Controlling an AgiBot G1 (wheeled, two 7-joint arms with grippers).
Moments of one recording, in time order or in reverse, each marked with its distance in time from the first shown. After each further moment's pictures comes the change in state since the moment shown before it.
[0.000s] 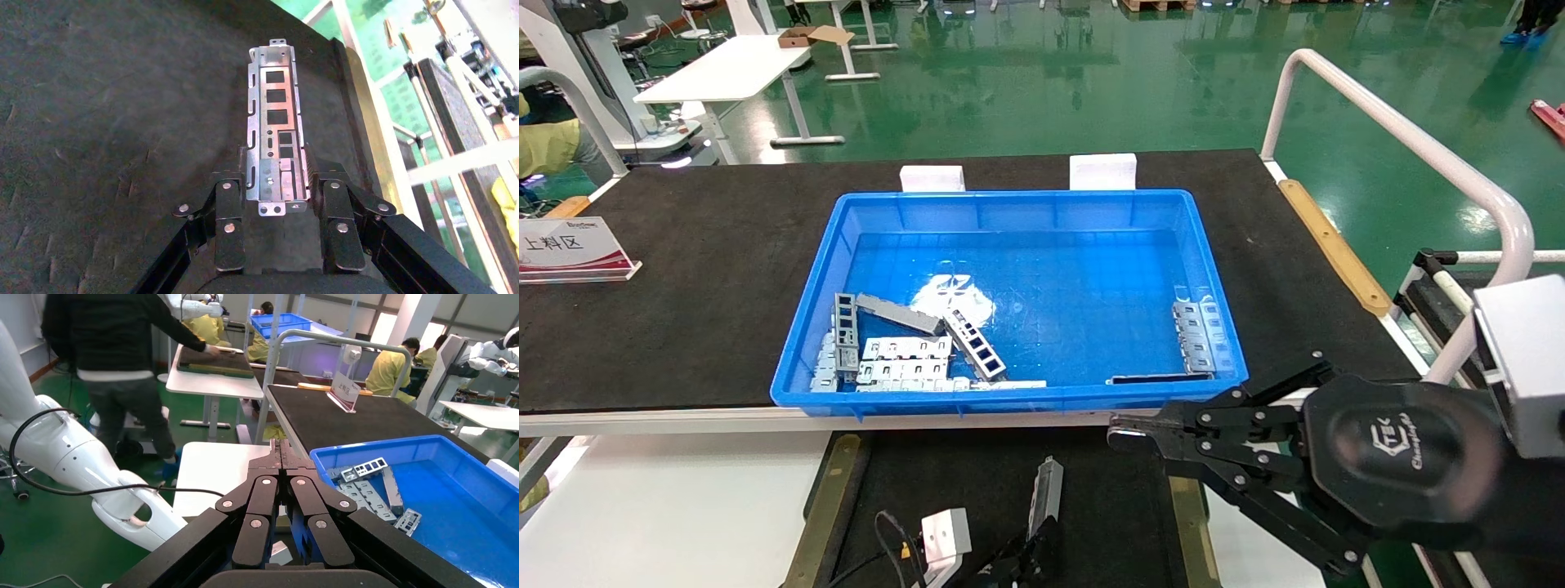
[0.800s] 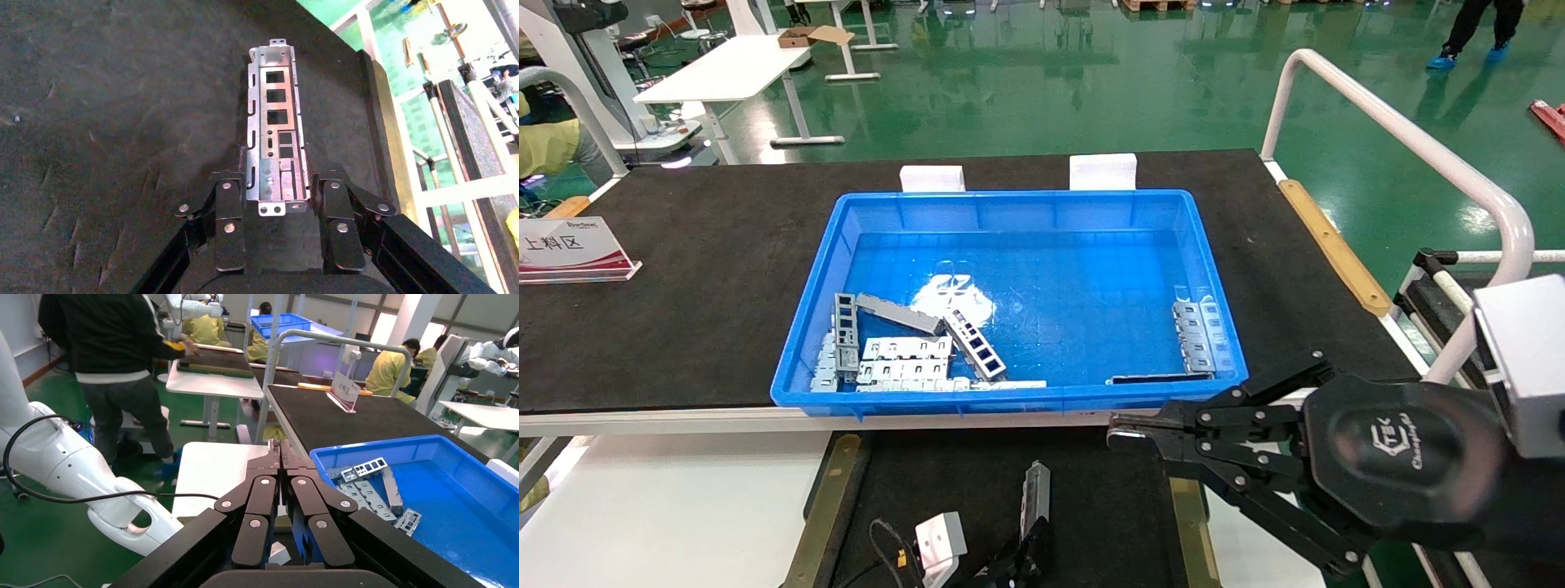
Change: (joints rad) left arm 0.021 0.055 -0.051 0.015 0.038 -0.059 -0.043; right arm 0.000 0.000 -0.001 0.000 0.001 0.000 0.000
